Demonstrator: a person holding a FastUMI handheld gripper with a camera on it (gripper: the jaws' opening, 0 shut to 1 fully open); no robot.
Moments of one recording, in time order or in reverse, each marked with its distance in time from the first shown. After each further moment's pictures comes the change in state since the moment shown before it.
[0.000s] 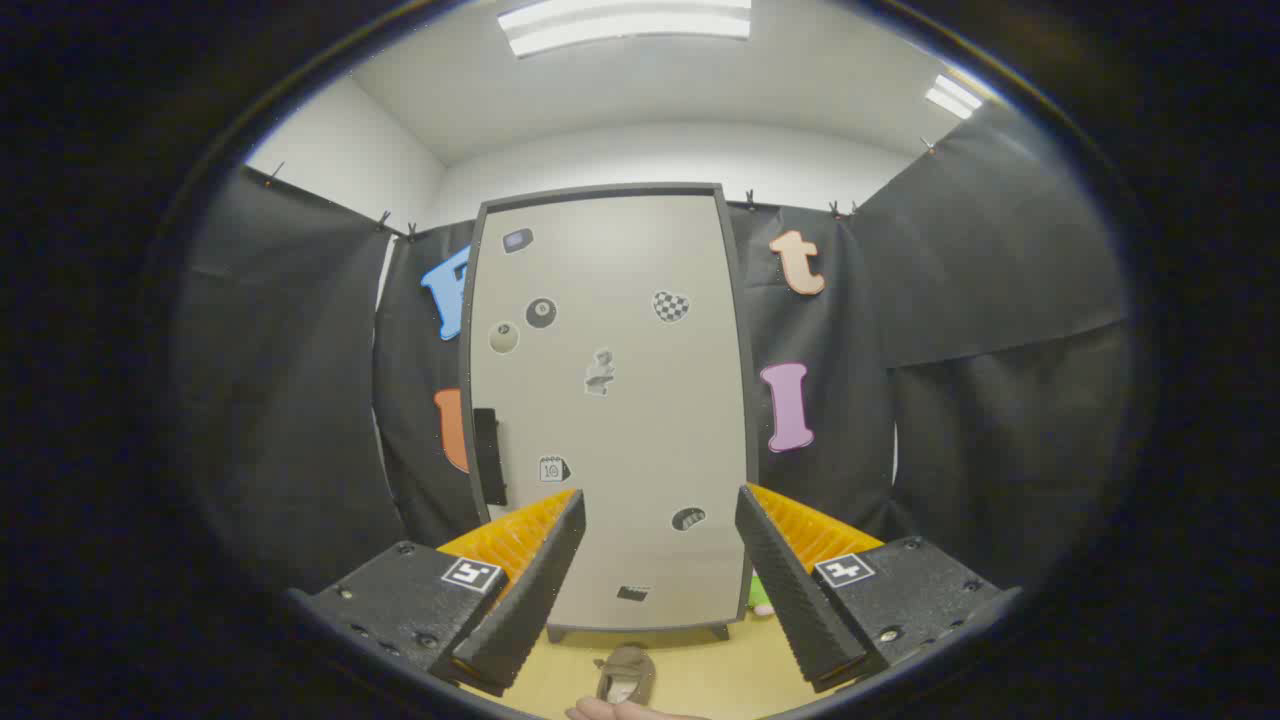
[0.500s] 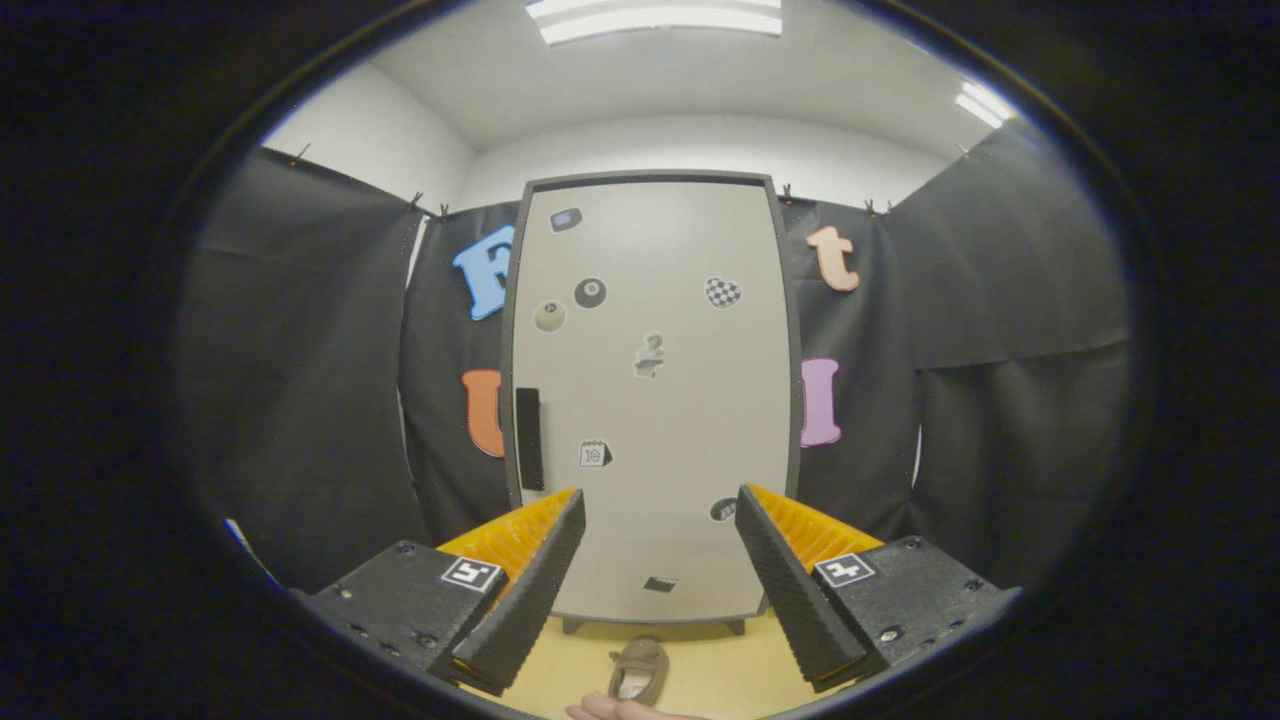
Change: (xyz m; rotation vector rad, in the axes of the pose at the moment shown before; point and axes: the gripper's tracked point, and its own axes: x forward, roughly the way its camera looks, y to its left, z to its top) arm 0.000 0.047 -0.015 -0.057 0.042 0.074
